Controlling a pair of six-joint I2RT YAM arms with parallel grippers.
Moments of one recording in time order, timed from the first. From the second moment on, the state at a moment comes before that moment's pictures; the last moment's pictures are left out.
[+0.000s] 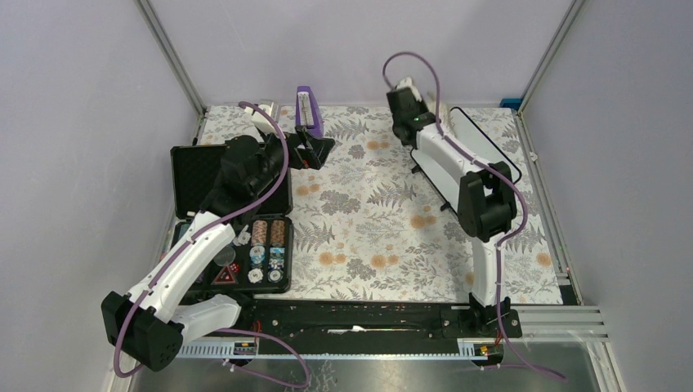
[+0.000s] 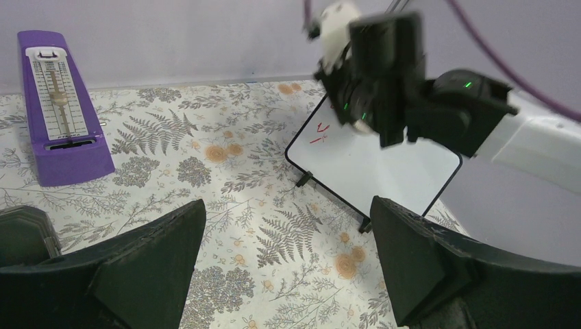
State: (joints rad) left arm -0.46 1.08 1.01 0.05 0.14 -0.41; right arm 0.43 2.10 1.78 -0.46 0.79 -0.23
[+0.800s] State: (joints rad) left arm -0.46 1.08 1.01 0.05 0.14 -0.41; right arm 0.39 2.37 1.94 -0.34 1.06 -0.48
